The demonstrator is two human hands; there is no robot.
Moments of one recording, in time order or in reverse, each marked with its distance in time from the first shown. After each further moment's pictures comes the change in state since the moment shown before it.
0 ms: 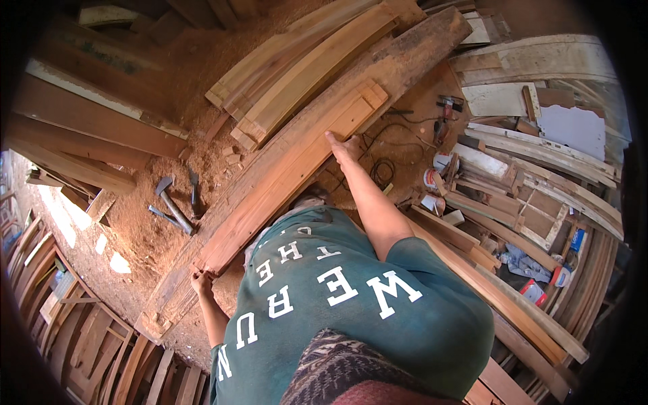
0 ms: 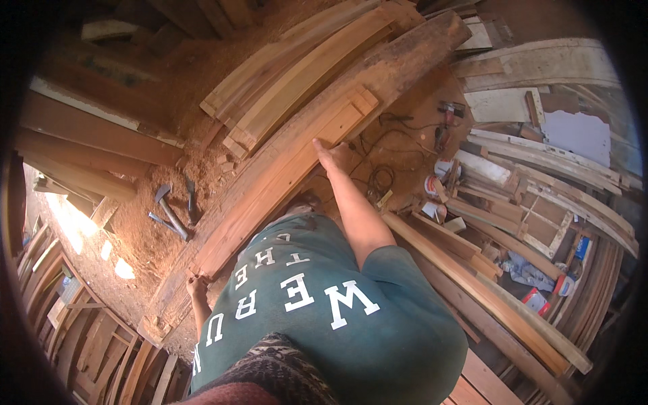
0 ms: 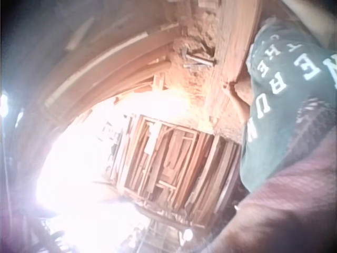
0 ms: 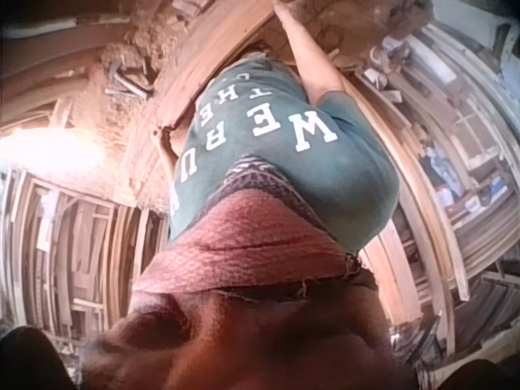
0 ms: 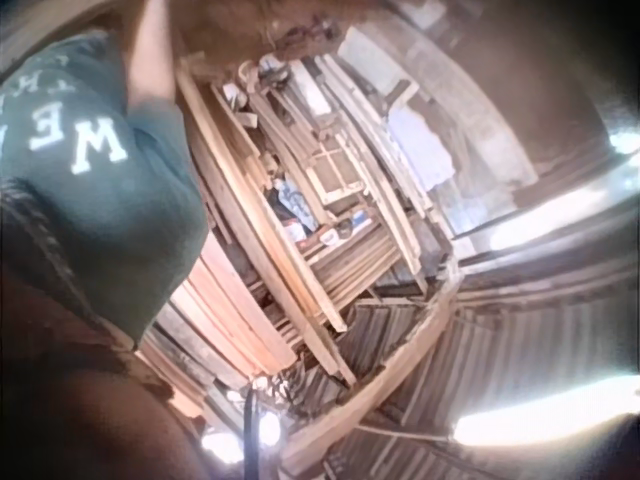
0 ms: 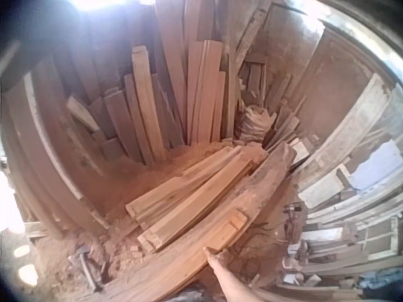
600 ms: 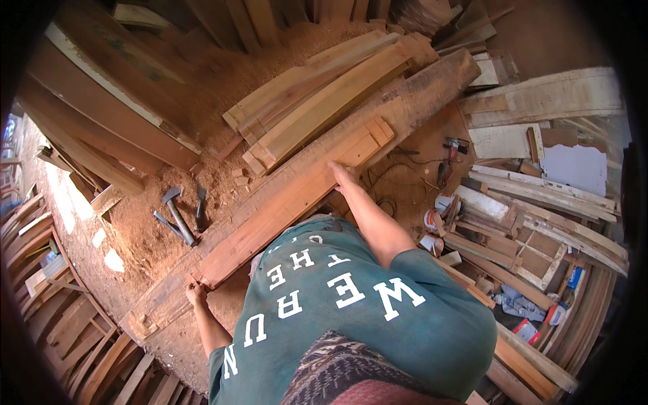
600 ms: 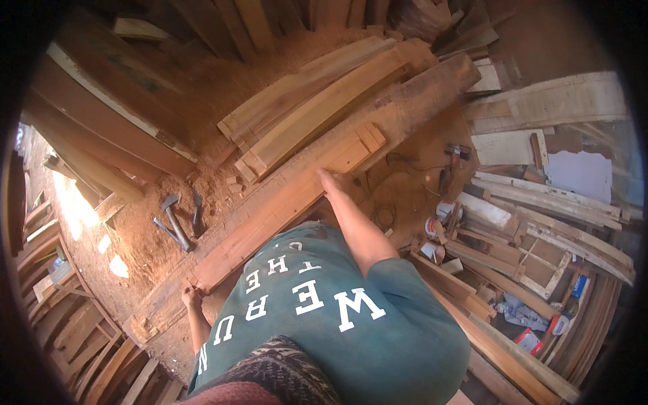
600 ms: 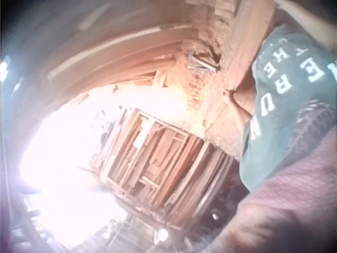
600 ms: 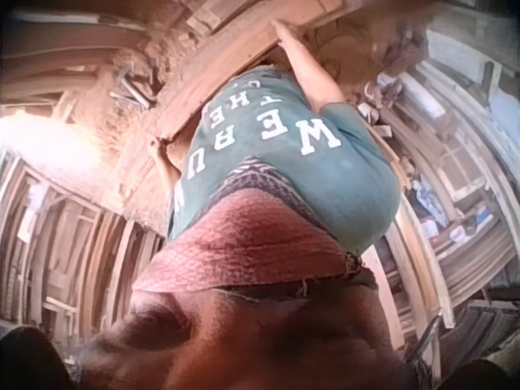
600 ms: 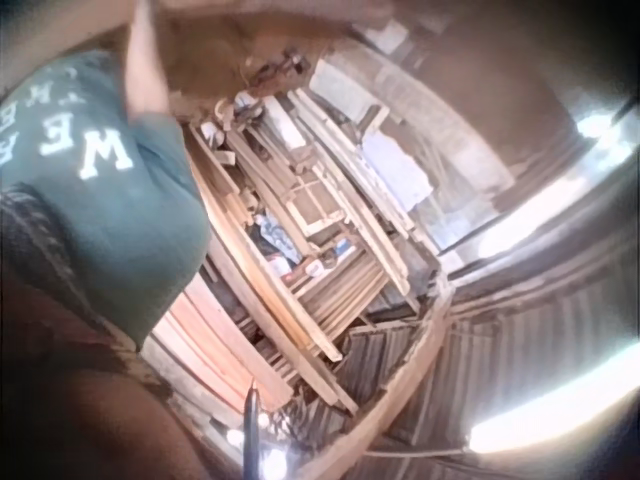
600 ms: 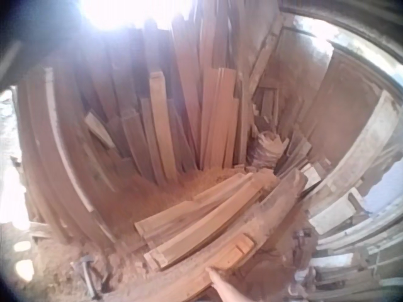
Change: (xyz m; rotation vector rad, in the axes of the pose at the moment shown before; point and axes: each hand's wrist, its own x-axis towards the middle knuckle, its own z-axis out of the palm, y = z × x) left_hand 0.024 -0.031 0.007 -0.051 0.136 0.078; right_hand 0.016 -0.027 0.005 0.155 -0.247 0.178
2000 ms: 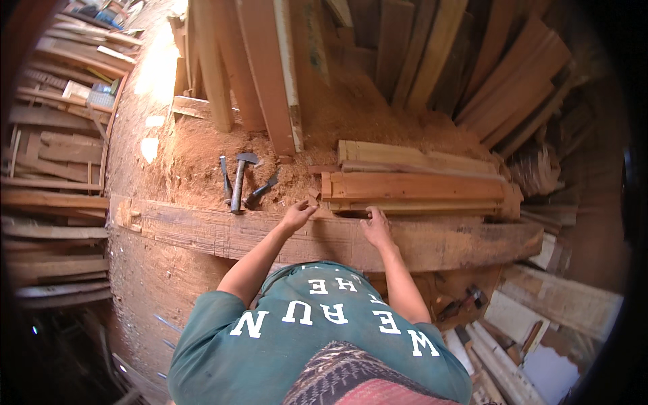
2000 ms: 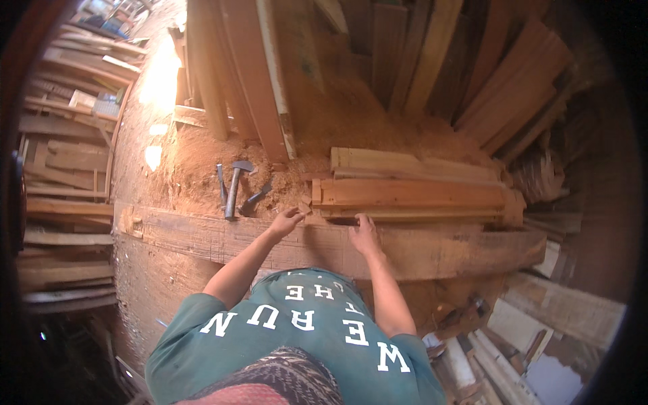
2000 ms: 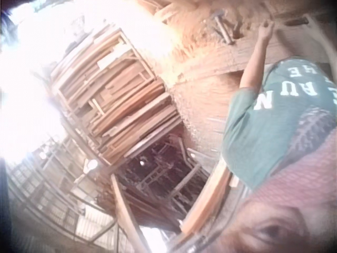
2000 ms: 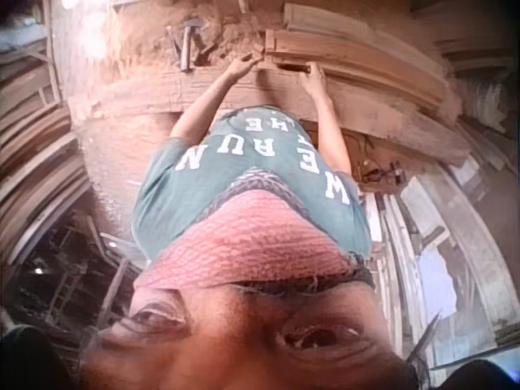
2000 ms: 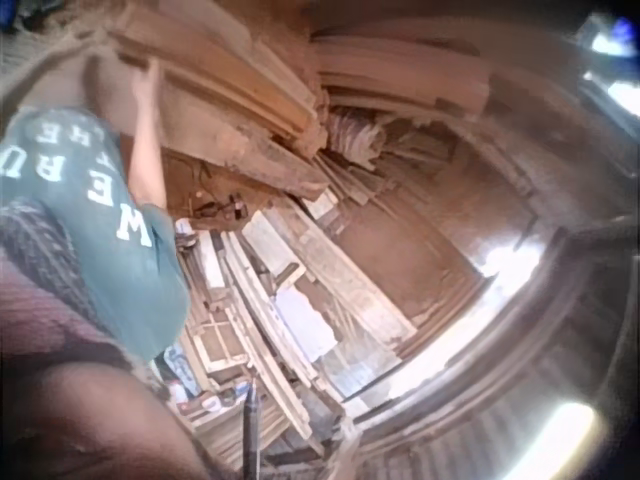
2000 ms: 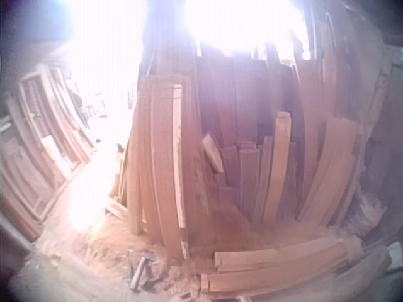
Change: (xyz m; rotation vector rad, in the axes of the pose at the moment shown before) left_hand -0.137 0.226 0.298 -0.048 -0.572 0.264; right_hand -0.009 -0.078 0.096 -1.067 -0.359 -1.165
